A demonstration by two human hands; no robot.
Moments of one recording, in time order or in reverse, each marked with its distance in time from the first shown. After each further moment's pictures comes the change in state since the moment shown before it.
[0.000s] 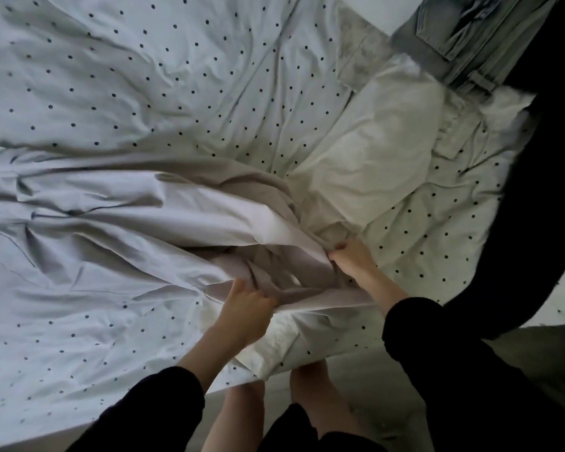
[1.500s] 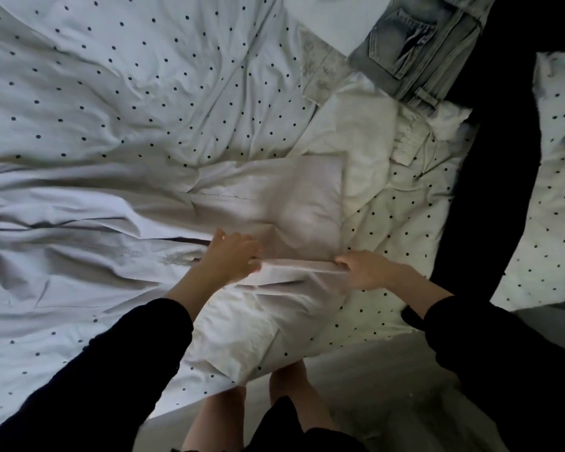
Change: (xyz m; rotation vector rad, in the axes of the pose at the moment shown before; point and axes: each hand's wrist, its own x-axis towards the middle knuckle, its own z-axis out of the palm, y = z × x) left_hand 0.065 -0.030 -0.063 -0.118 -0.051 -0.054; right_hand -0.038 0.022 -0.084 -0.789 -0.378 -0.252
